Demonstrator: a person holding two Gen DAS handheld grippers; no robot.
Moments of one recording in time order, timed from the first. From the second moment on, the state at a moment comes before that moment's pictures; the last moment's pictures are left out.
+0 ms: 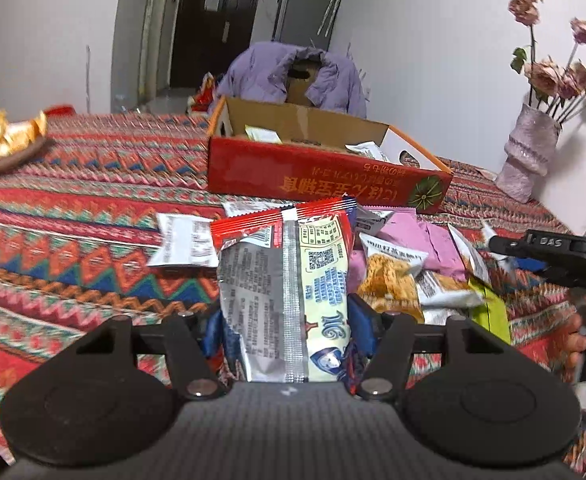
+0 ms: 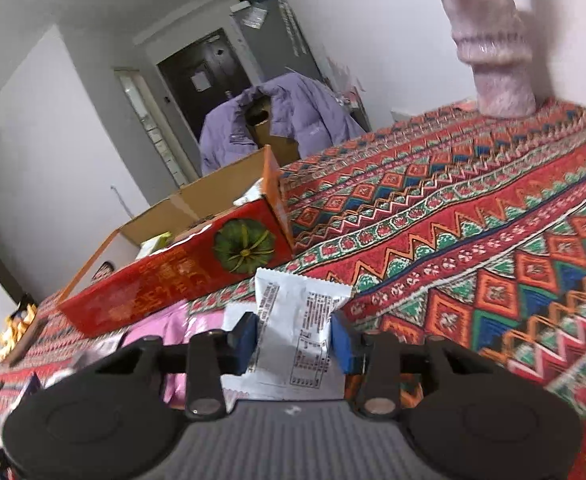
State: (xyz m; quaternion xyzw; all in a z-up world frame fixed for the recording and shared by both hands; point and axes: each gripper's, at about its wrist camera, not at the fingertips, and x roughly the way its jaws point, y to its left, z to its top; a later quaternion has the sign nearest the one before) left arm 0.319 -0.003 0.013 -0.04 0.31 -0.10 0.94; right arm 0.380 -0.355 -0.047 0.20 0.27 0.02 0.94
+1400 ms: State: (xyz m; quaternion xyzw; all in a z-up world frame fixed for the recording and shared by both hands) left arm 0.375 -0.036 0.110 0.03 0.26 -0.10 0.96; right arm 0.338 -0.311 0.051 0.02 0.20 0.14 0.97
